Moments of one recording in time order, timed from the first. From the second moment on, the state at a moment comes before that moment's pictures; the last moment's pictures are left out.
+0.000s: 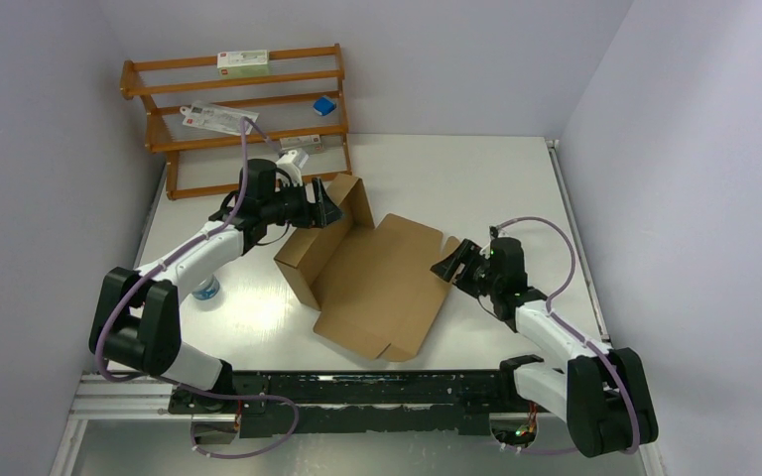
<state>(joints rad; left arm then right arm) -0.34 1.47 0.95 0.01 0.47 -0.42 0.20 1.07 0.34 0.09 -0.28 0.71</state>
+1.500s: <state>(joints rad) -0.33 0.81 0.50 -0.11 0.10 -0.52 0.34 1.49 1.46 -0.35 -0.27 0.02</state>
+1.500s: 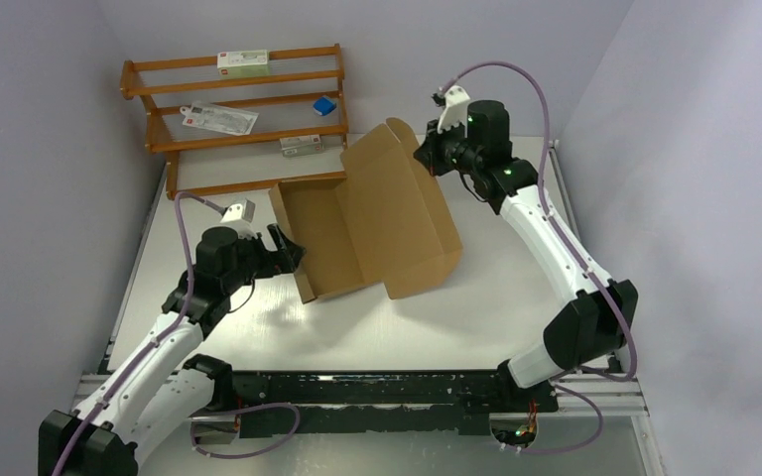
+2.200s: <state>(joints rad) -0.33 0.80 0.47 -0.18 0.17 -0.57 0.56 1.76 1.92 -0.55 -0.25 -0.52</state>
